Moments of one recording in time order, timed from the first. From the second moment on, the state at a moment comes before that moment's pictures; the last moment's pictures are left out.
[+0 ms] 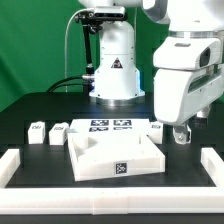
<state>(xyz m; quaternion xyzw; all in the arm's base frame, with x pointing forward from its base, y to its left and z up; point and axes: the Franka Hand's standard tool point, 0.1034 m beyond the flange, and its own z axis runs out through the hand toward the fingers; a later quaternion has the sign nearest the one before) 0.571 0.109 0.080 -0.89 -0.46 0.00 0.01</state>
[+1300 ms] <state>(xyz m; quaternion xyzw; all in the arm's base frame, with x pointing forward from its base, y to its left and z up) 0.524 0.079 0.061 -0.82 -0.57 -0.05 -0.01</state>
